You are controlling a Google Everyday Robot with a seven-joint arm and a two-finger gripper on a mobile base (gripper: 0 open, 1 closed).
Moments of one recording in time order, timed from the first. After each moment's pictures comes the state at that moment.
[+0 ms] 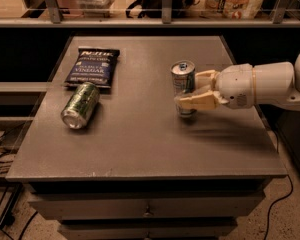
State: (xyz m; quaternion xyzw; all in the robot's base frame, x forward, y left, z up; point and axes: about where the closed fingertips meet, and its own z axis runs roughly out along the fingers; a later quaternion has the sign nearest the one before) arm 0.539 -0.081 0.897 -0.52 0.63 0.32 0.48
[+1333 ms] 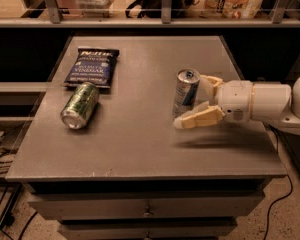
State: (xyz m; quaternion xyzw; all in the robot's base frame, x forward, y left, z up) arm 0.539 -0.086 0.875 -0.46 0.64 0.32 0.52
